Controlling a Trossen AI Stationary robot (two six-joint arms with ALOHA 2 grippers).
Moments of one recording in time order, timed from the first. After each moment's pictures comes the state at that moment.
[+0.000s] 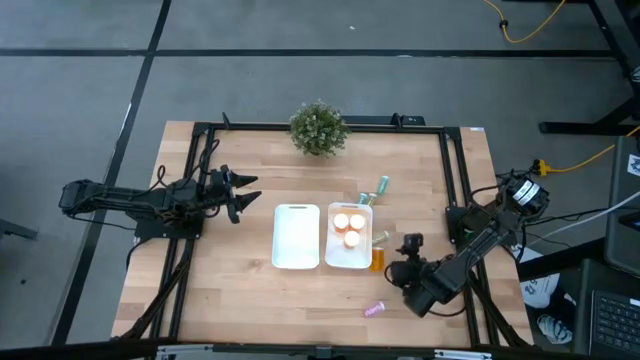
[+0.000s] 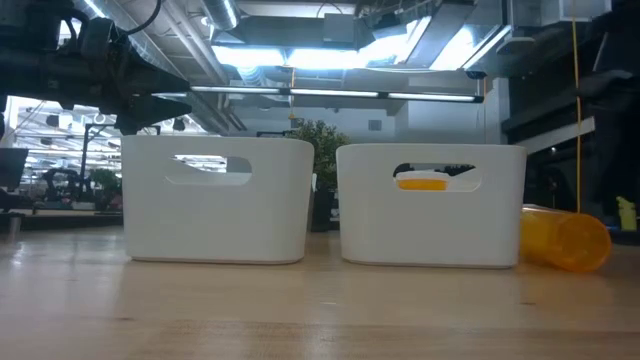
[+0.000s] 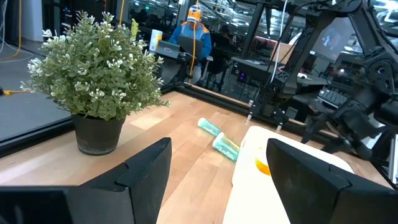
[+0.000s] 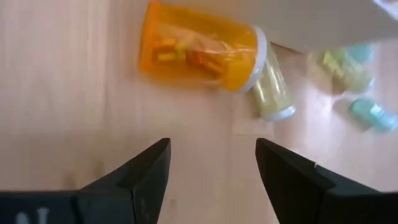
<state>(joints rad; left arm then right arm) 0.03 0.33 0.01 0.32 -0.33 -0.29 0.84 1.67 0.90 -0.86 0.58 0.79</state>
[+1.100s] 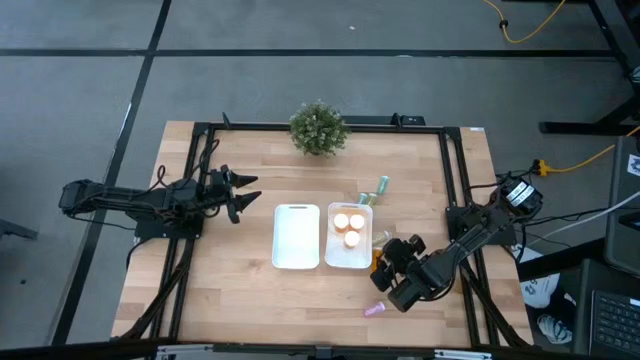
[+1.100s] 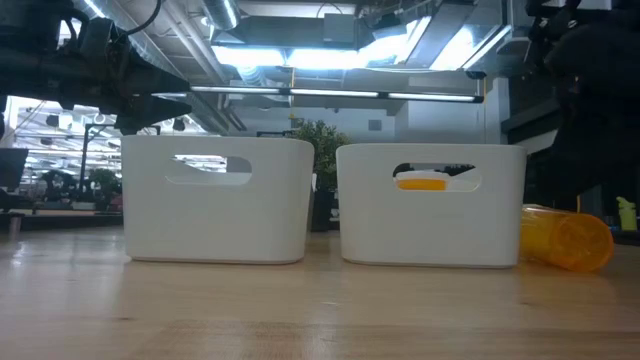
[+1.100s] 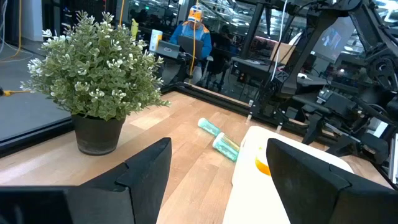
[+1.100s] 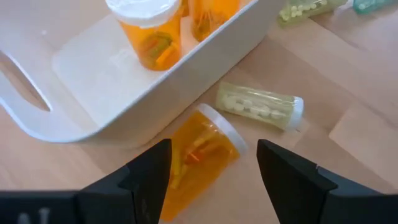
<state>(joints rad) 0.03 0.33 0.01 0.32 -0.33 -0.29 0.73 1.71 0.98 -0.80 0.66 1.57</state>
